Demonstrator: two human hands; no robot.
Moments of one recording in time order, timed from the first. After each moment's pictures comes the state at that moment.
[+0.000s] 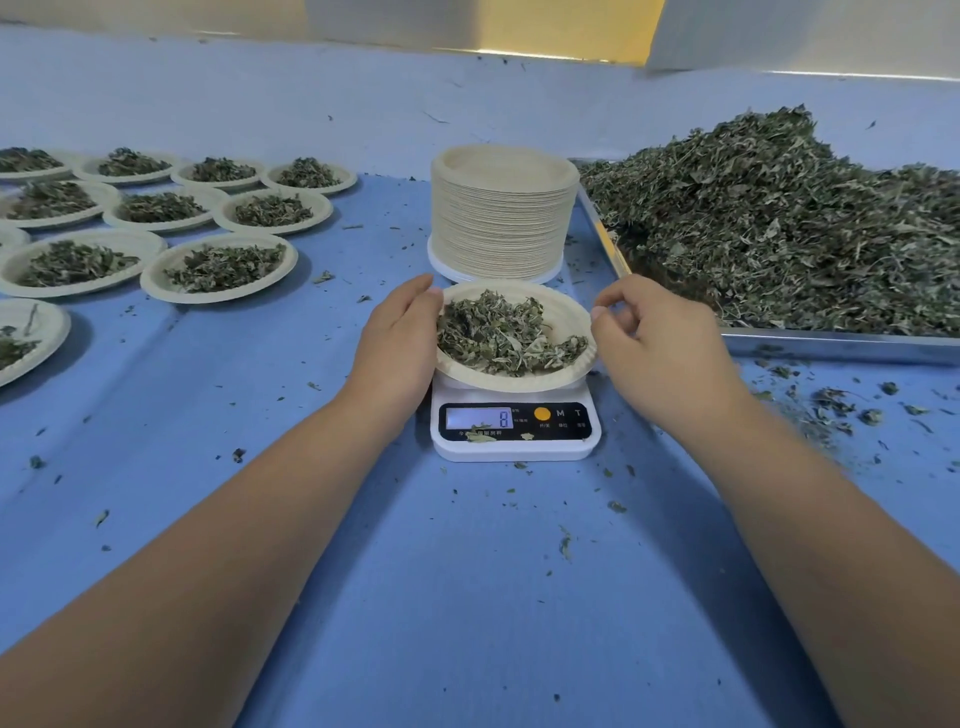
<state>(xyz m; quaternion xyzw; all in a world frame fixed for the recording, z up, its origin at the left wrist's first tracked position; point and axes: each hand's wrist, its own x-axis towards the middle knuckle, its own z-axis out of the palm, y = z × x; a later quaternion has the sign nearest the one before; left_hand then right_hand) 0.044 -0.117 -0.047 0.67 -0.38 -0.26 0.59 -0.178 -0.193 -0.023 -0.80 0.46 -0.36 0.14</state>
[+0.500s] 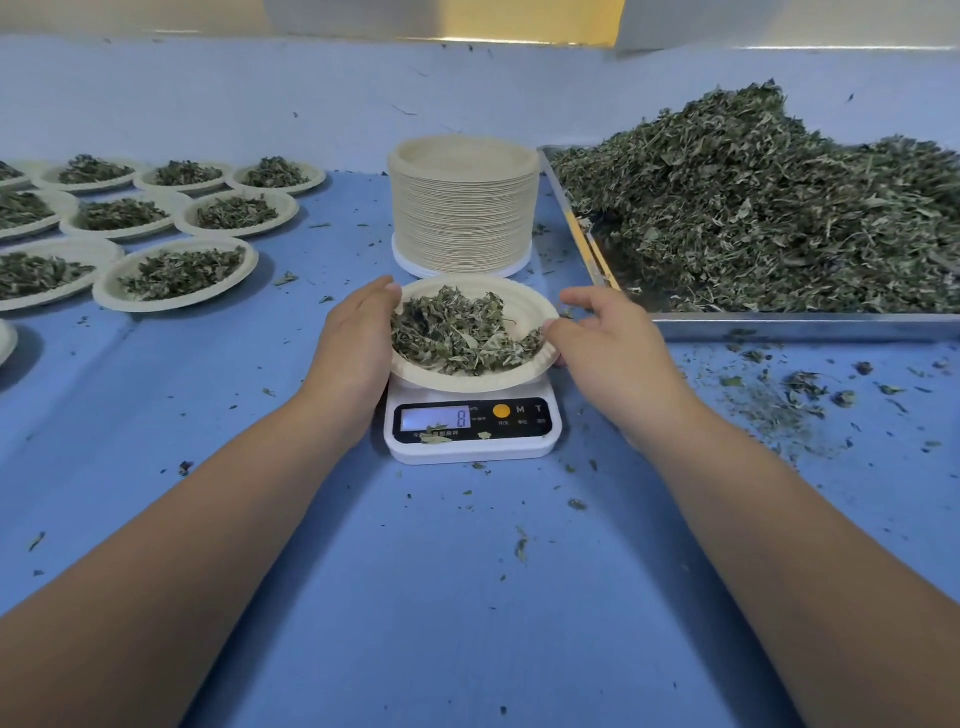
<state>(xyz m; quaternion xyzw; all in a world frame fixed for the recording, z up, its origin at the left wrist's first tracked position) 0.043 -0.123 -0.046 0.66 -0.32 -0.32 0.61 -0.172 -0.193 -0.035 -0.69 0.48 -0.36 0.40</state>
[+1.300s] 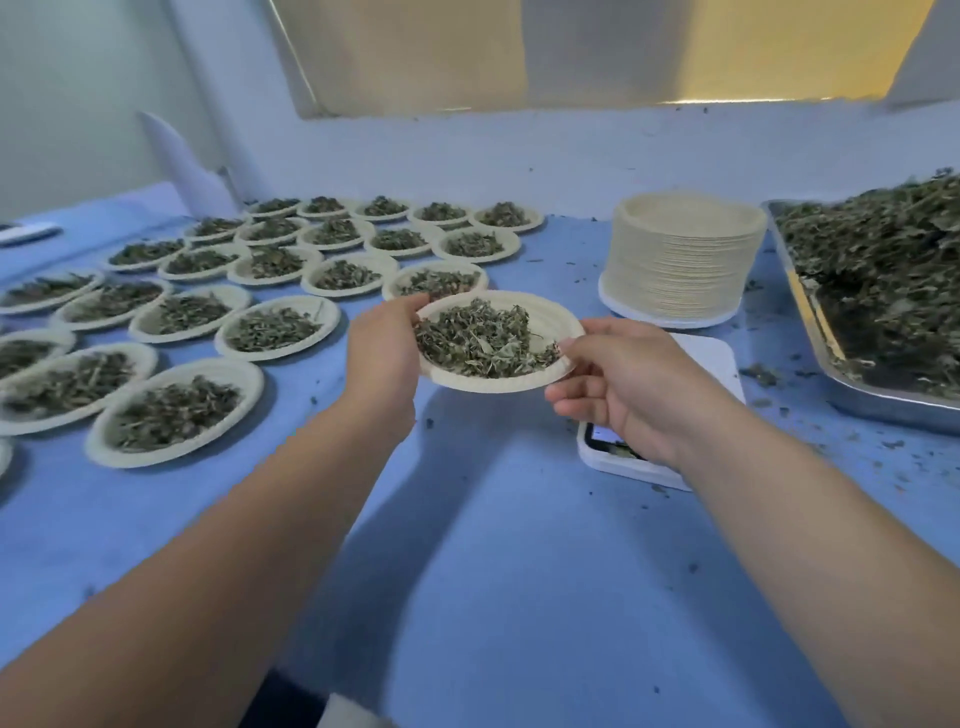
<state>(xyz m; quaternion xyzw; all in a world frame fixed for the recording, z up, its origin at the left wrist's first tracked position) 0.092 0.005 0.013 0.68 -0.10 -0.18 0.71 -0.072 -0.114 0.012 -0.57 0.27 -0.22 0.75</state>
